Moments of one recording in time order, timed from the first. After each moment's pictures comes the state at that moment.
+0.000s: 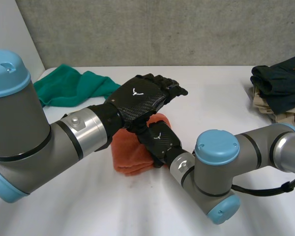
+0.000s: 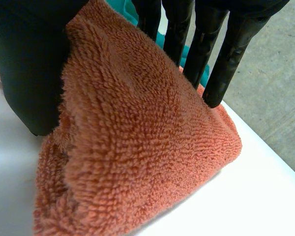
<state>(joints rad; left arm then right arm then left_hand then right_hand) 4.15 -1.83 -1.43 3.14 -1.06 3.37 2.26 -0.83 1.43 -0.39 1.38 2.69 0.19 0.20 0.21 0.20 0.05 0.53 0.63 0.62 0.63 0.46</state>
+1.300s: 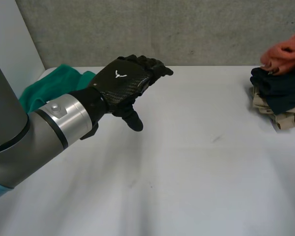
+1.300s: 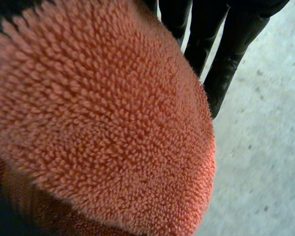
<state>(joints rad) 4.20 -1.75 -1.44 3.15 -1.10 3.36 1.24 -0.67 0.90 -0.94 0.69 3.19 0.19 0.20 0.21 0.20 0.05 0.89 1.16 1.13 1.19 0.87</state>
